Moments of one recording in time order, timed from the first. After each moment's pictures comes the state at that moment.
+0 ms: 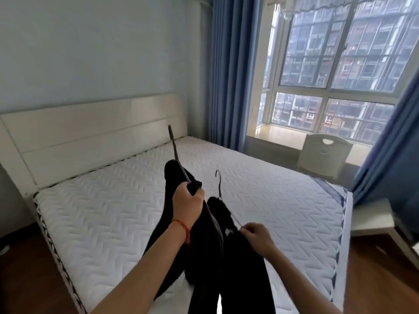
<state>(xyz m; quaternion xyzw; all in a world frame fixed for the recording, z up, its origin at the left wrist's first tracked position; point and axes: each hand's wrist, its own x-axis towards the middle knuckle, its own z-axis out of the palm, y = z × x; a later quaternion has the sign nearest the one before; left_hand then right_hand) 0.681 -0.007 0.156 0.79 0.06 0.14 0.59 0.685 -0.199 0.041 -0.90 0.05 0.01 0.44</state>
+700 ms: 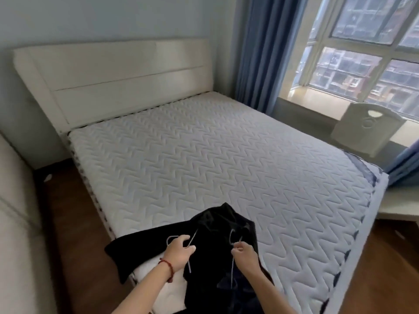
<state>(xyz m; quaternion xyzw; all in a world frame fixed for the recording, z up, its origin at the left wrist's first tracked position) 0.605 0.075 -0.057 0.85 0.16 -0.21 0.45 0.616 -0.120 -0.084 -0.86 0.18 0.20 0.44</state>
